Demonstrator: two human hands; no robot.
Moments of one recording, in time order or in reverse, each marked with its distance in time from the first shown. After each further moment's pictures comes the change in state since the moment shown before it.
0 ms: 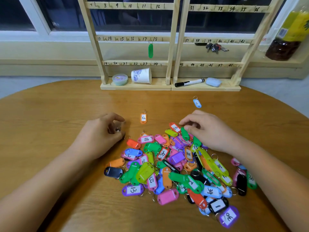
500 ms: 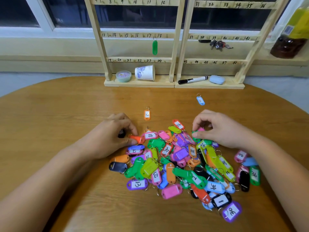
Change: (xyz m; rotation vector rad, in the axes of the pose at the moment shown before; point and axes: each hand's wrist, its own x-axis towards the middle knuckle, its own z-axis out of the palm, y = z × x) left_hand 0.000 -0.005 -0.002 -0.079 -0.273 0.275; right_hand -0.008 0.017 -0.015 0.098 -0.109 -0.002
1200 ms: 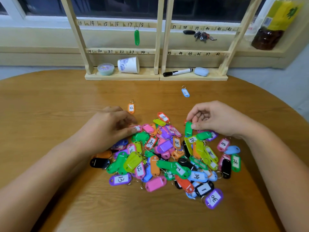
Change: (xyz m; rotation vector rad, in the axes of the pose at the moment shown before) left_hand 0.019 0.026 0.024 0.037 0.142 0.110; right_hand -0.023 0.011 -0.022 0.327 -0.049 0.139
